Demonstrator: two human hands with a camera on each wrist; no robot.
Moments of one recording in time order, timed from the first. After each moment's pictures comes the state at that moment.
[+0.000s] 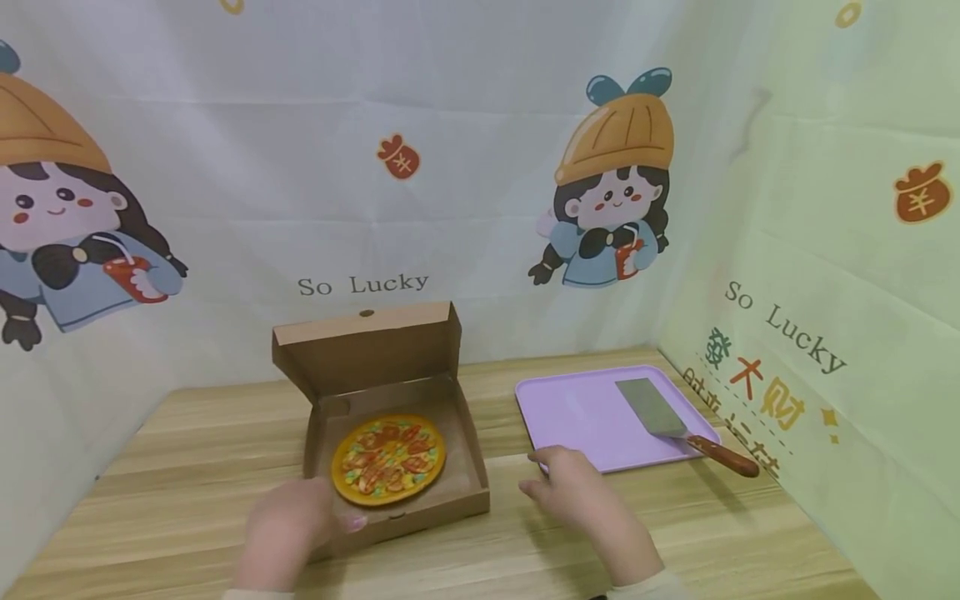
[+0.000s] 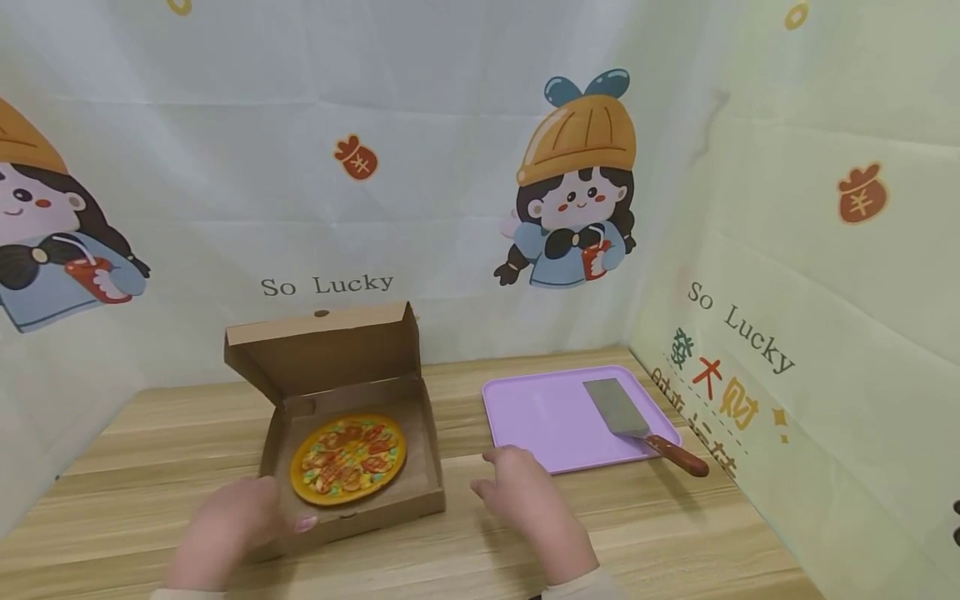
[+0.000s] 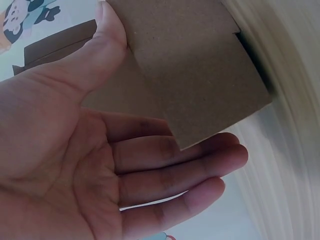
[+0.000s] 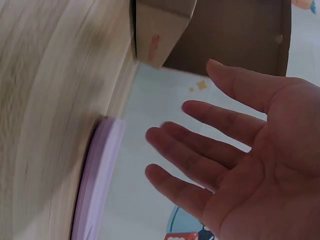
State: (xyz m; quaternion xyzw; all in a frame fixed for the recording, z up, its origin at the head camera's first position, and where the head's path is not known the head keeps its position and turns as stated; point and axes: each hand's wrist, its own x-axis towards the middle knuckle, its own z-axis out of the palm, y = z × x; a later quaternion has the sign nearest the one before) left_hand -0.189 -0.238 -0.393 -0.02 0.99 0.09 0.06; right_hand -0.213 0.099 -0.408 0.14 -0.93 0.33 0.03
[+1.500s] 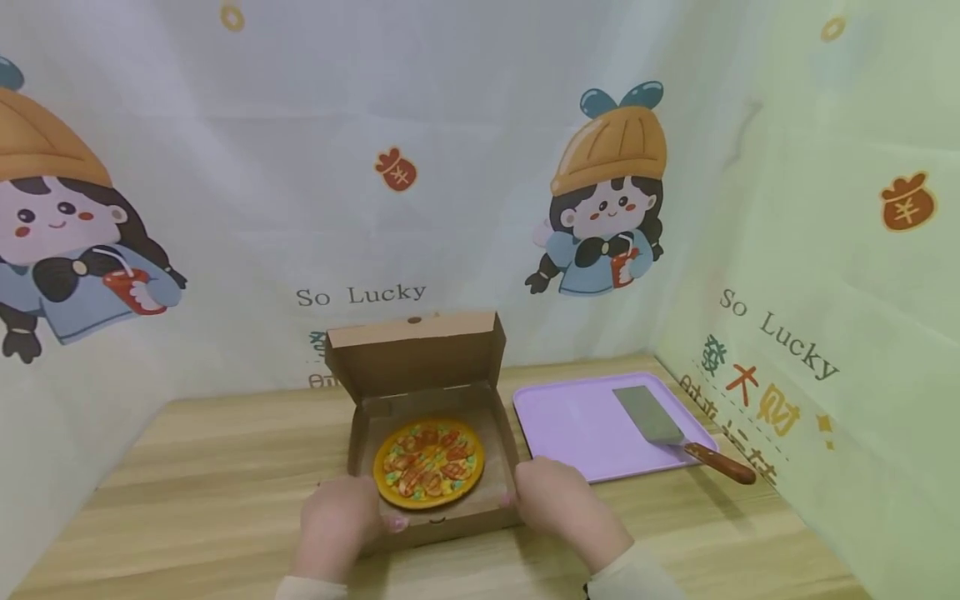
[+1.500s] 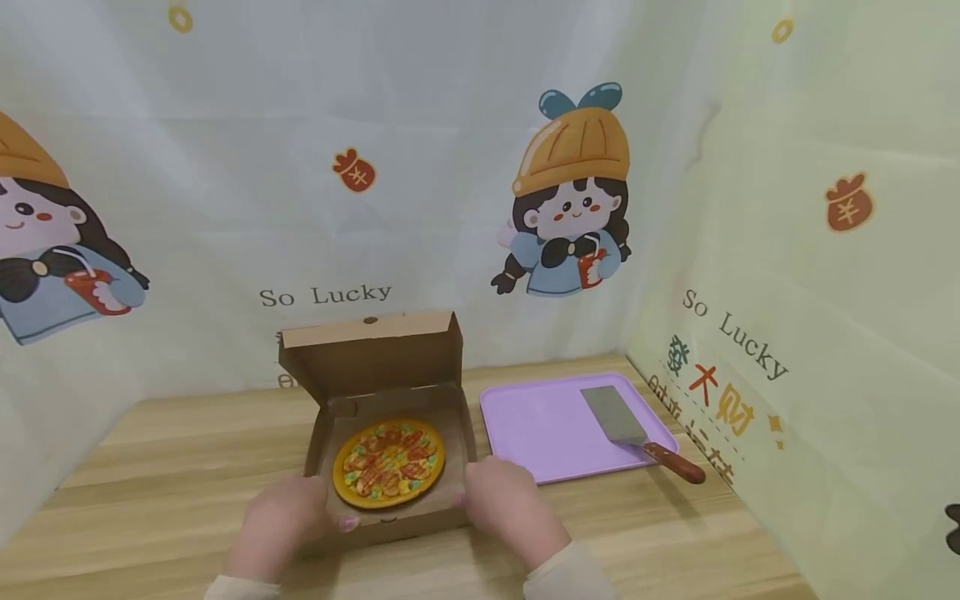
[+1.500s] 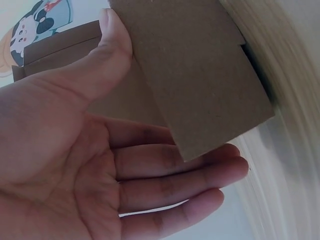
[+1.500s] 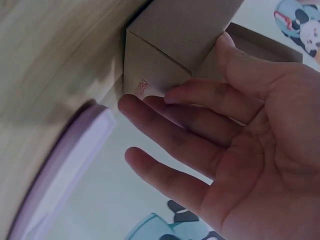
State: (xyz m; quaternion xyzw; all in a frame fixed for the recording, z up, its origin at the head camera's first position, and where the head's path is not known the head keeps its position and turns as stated) left_hand -0.200 -0.186 -0.392 0.00 1.00 0.07 0.04; right_hand -0.221 0.075 -0.401 0.18 -0.98 0.11 0.01
